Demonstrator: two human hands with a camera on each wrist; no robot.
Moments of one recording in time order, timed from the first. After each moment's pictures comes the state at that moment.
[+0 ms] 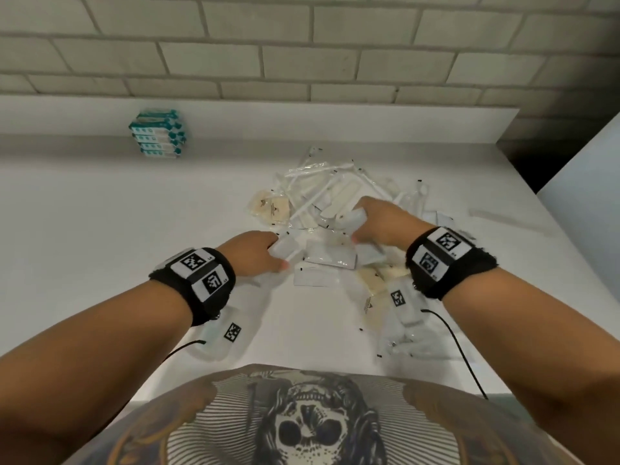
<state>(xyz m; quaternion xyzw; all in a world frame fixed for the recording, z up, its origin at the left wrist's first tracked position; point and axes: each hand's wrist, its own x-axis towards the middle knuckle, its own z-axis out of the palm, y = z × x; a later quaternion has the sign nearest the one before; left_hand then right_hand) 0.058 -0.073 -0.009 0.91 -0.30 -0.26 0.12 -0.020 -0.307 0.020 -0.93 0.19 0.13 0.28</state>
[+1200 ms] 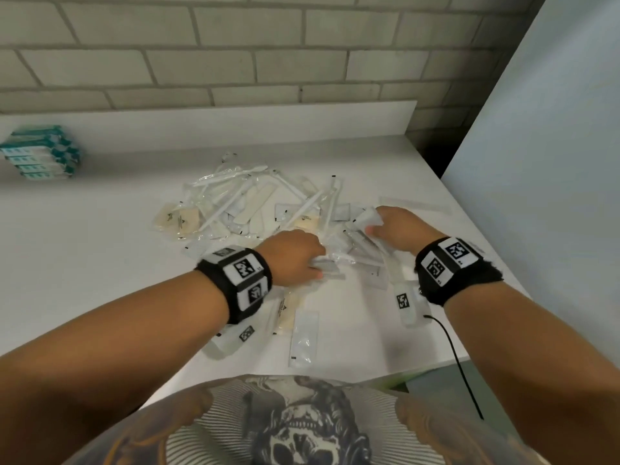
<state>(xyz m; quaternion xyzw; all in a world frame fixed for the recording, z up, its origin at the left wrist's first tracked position) -0.020 -0.245 -0.013 0.80 -0.58 -0.16 0.04 -0.123 -0.451 0.004 -0.92 0.31 0.09 0.21</state>
